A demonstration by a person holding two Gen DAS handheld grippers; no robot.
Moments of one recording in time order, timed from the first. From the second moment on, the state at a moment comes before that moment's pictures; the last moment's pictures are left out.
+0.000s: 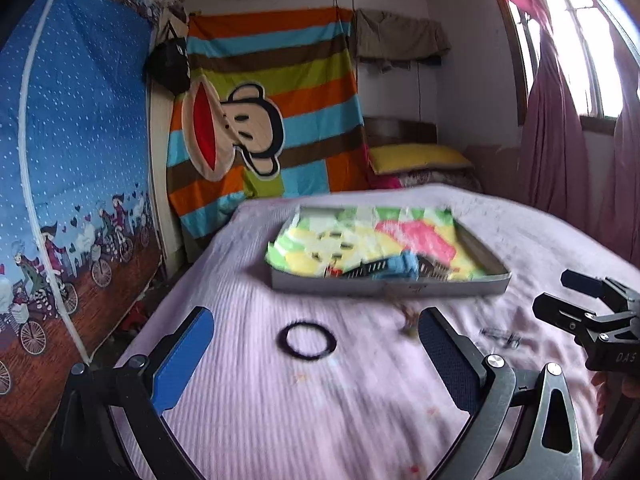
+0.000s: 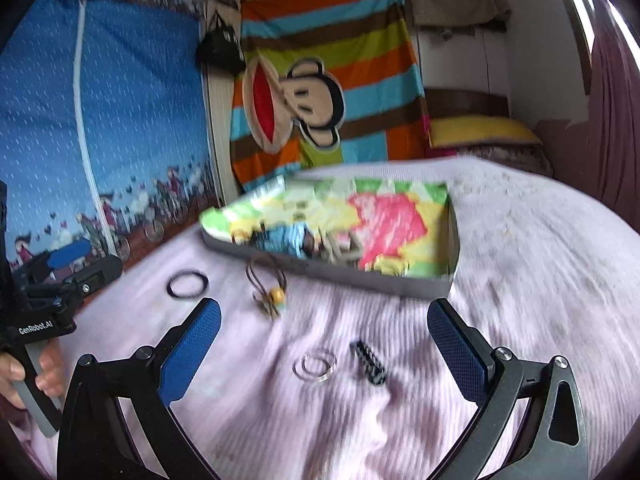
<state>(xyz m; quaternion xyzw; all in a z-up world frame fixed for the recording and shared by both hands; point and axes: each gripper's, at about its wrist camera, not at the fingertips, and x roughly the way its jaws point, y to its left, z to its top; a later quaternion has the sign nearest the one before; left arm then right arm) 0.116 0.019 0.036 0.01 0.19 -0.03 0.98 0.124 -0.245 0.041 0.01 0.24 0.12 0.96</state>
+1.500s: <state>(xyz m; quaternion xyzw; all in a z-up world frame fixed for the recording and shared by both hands) 0.217 0.021 -0.025 0.00 0.37 -0.04 0.93 0.184 -0.210 -0.040 0.04 0.40 0.13 0.91</state>
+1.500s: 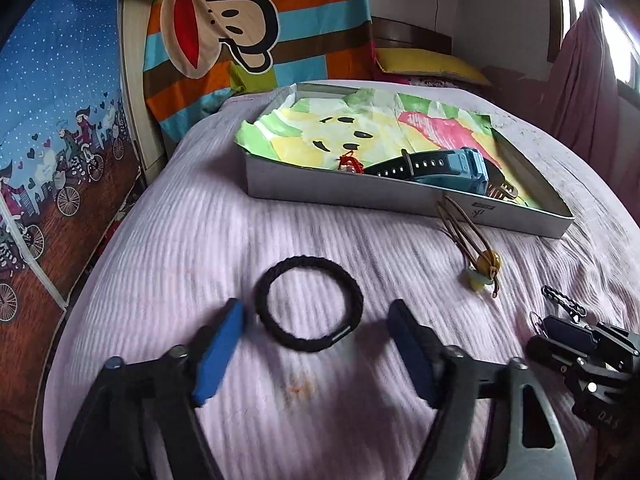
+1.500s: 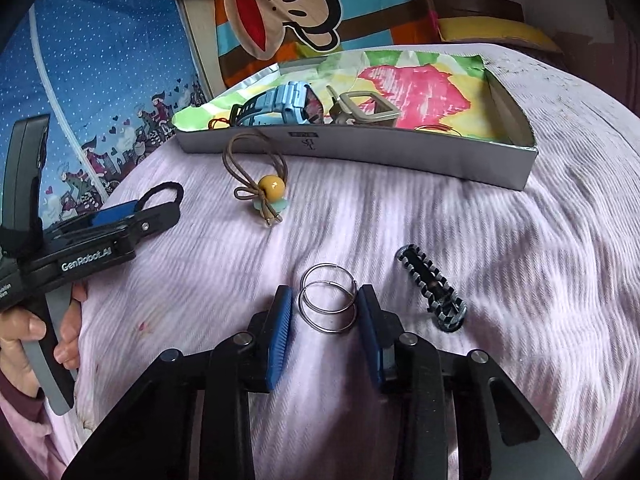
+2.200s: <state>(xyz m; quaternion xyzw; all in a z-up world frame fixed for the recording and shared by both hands) 0.197 0.011 -0.027 -0.02 0.35 -0.08 0.93 0.180 -0.215 -0.041 0.06 0.38 0.15 0.91</state>
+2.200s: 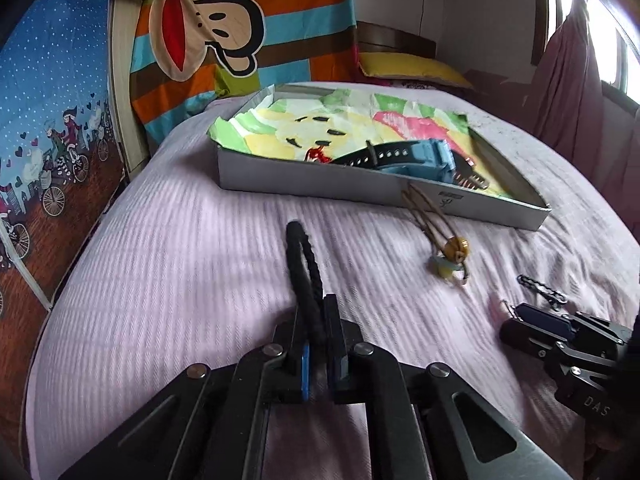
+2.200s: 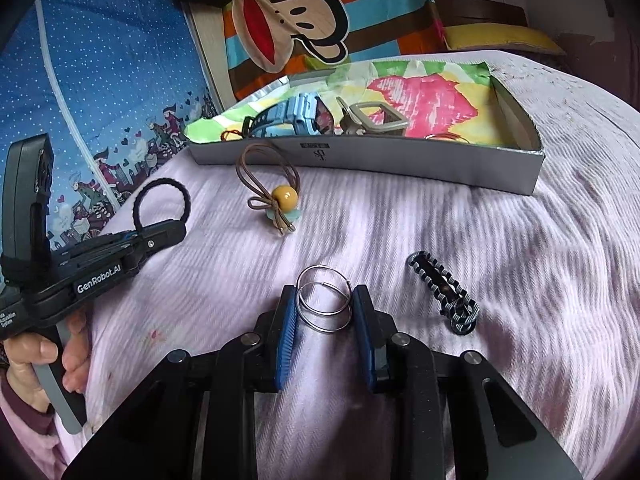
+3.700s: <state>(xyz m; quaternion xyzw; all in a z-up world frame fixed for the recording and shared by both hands) 0.313 -0.058 0.038 -0.01 0.36 -0.10 0.93 0.236 -0.256 0.013 0.03 0.26 0.09 0.96</state>
